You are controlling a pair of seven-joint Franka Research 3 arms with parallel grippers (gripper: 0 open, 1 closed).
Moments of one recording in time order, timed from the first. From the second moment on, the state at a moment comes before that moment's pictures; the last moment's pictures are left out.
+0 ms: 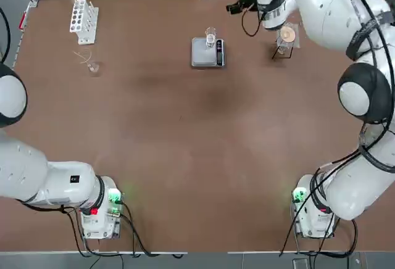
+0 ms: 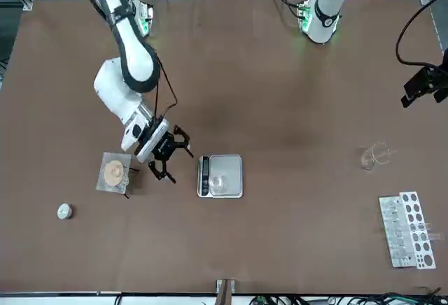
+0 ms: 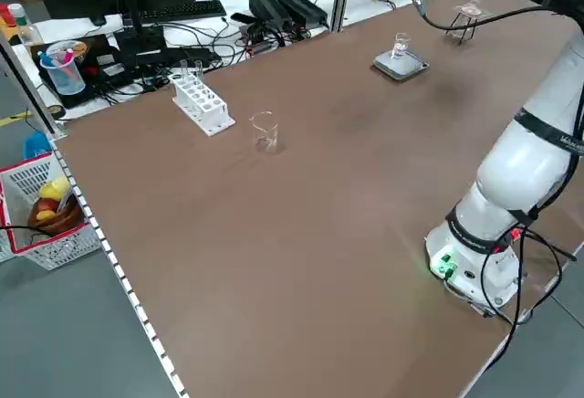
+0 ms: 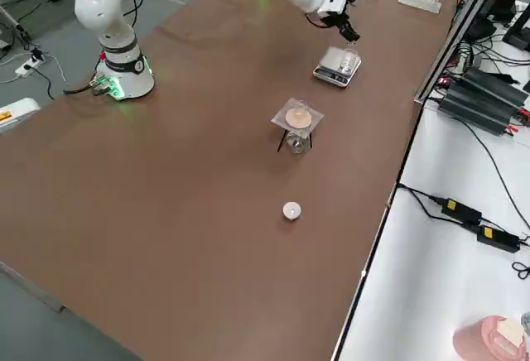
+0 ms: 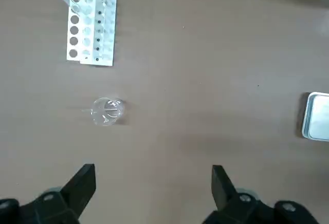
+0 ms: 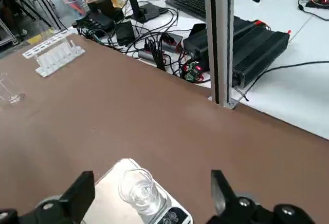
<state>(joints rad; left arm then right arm) 0.02 0.03 -0.01 -1.47 -0.01 1.61 -0.11 0.56 0.32 -0.05 -1.87 1.35 2.80 -1.33</state>
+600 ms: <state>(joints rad) 0.02 0.03 -0.02 -1.47 -0.01 1.61 -0.11 0.55 0.22 -0.16 -1.85 0.72 2.43 -0.48</state>
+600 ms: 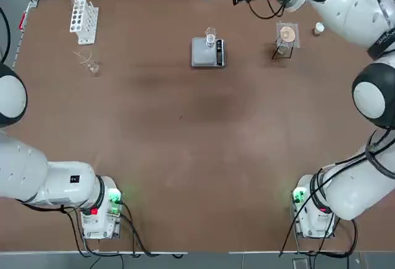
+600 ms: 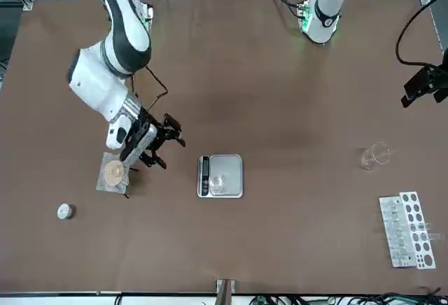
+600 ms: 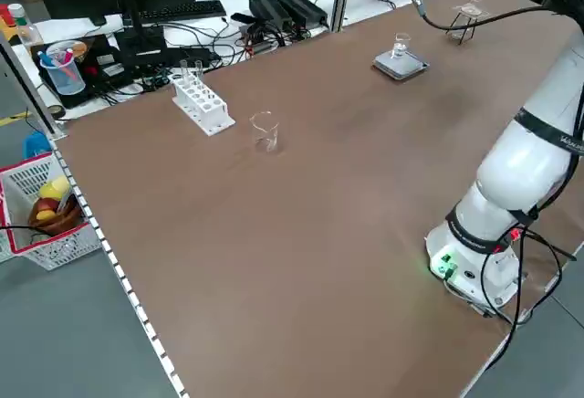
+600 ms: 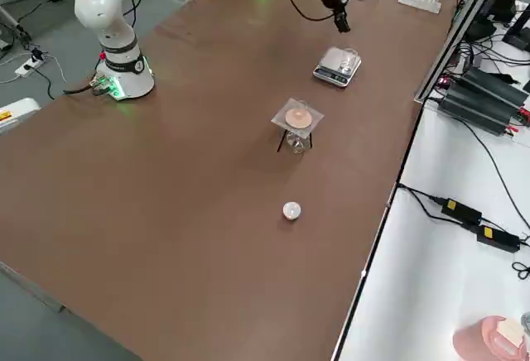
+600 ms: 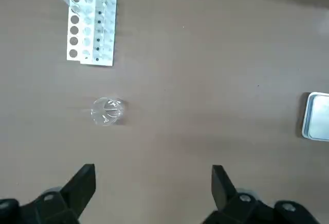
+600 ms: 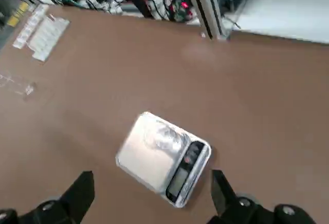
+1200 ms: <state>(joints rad) 0.02 0.03 -0.02 -1.47 -0.01 1.61 -0.11 0.53 0.19 -0.26 -1.65 0.26 2.00 0.05</state>
